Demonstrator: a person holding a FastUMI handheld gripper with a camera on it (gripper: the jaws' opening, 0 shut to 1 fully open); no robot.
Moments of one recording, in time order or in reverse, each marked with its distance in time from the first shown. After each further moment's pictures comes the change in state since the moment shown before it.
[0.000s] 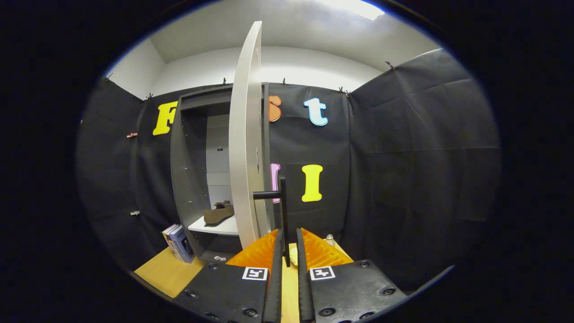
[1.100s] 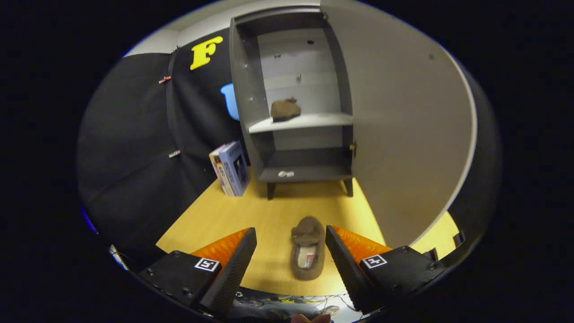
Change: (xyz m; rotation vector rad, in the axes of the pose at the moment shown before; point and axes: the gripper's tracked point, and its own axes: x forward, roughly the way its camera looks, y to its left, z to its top) arm -0.033 0.214 -0.307 0.044 0.561 0.281
